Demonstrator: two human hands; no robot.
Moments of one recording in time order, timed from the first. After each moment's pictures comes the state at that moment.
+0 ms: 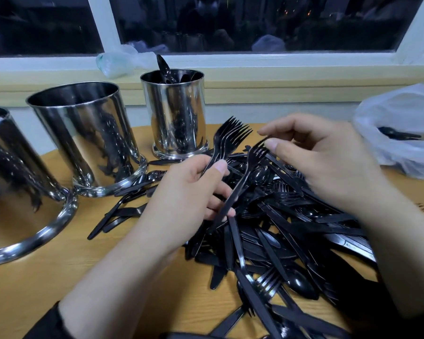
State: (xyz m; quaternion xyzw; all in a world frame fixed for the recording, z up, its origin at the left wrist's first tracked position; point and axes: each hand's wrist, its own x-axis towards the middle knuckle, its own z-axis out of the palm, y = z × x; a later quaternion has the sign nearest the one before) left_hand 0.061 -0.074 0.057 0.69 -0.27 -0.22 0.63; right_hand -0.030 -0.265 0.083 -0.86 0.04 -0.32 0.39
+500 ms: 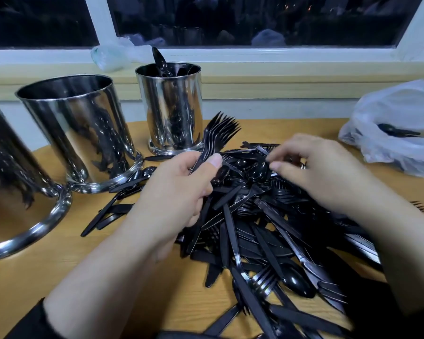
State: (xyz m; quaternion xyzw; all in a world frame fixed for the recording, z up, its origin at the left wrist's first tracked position) left_hand 0.070 -0.072 0.047 0.68 -0.23 -0.24 0.66; right_hand -0.032 -0.293 0.061 -0.95 0.13 -0.20 0.21
